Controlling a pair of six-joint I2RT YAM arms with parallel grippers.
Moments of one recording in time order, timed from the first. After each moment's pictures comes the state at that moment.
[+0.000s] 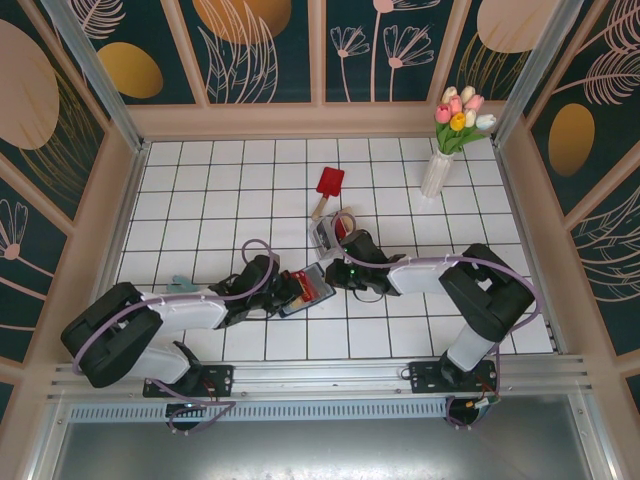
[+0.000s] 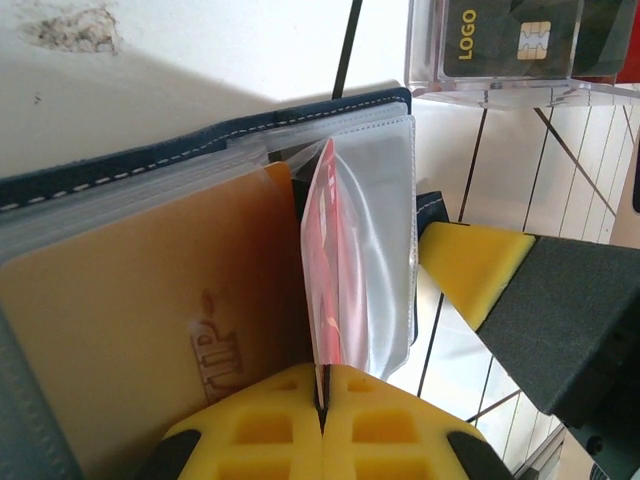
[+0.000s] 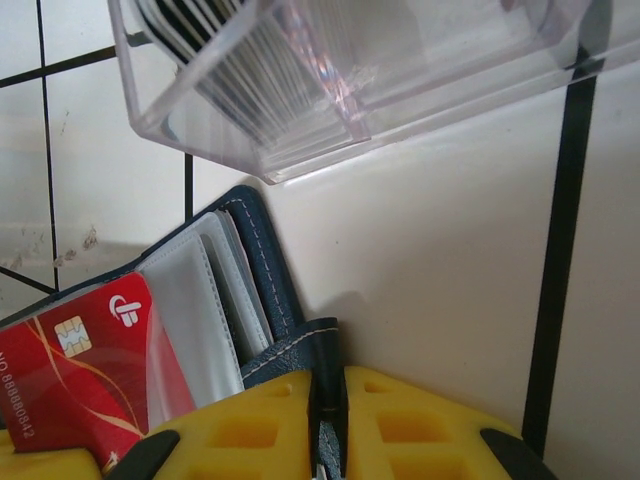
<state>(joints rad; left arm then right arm) -0.80 1.38 0.39 0.25 0.18 -1.28 0.78 1.66 0.68 0.09 -0.21 0.84</state>
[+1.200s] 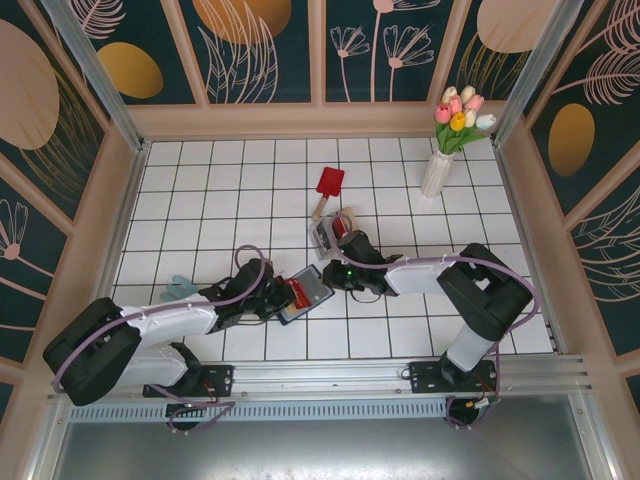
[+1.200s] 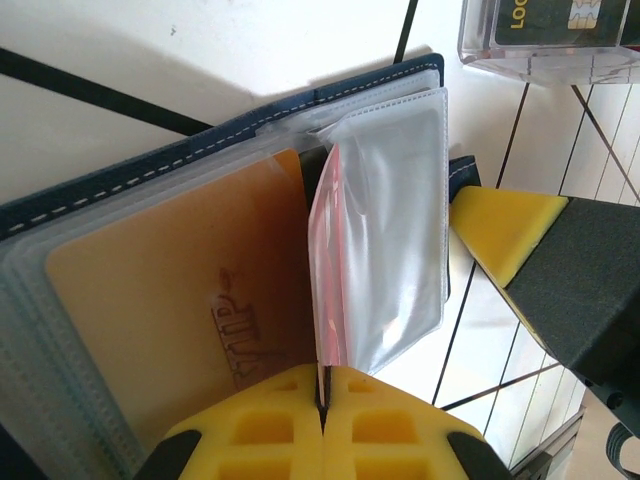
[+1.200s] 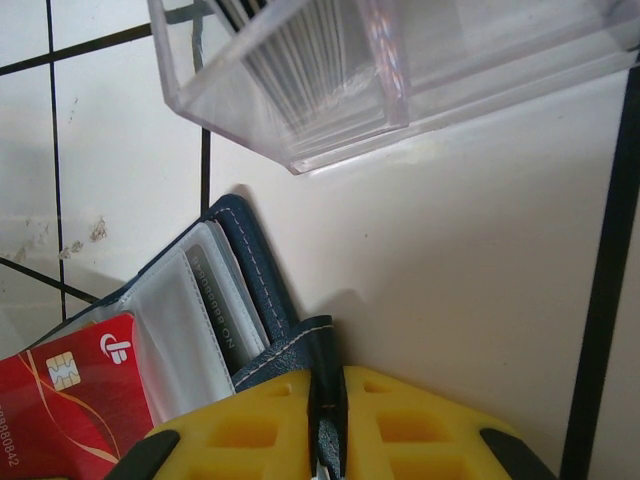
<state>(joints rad) -0.80 1.26 0.37 0.09 0.18 -1.30 0.80 1.67 0.69 0.08 -0.21 0.84</state>
